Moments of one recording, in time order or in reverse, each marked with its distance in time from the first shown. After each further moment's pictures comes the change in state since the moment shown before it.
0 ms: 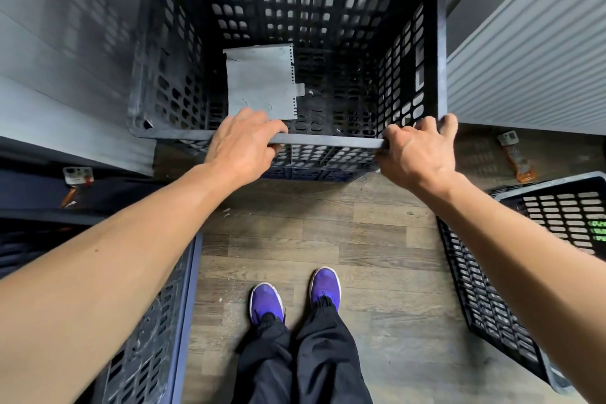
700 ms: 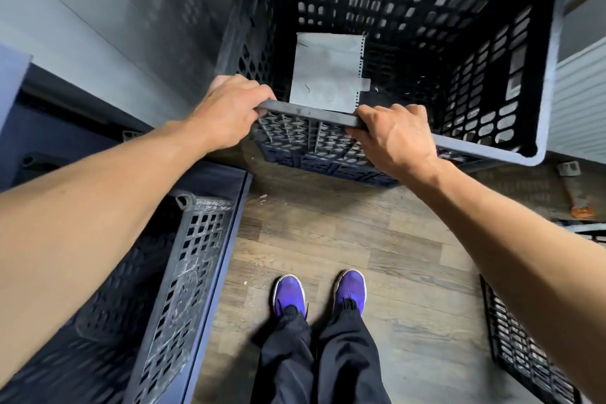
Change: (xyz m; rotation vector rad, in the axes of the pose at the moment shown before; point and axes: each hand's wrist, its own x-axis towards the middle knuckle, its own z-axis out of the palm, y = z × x) left_hand -0.036 -0.136 -0.036 -0.002 0.032 -0.018; right_hand 0.035 -0.141 -0.019 0.181 0.184 -0.409
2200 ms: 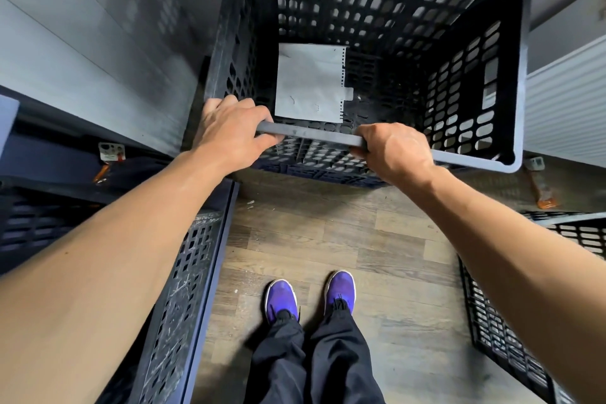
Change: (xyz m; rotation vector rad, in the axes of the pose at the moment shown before) left_hand 0.006 0.024 0.004 -0.070 0.013 -0.182; right_hand 0.009 0.002 -0.016 0.014 -0.270 0.206
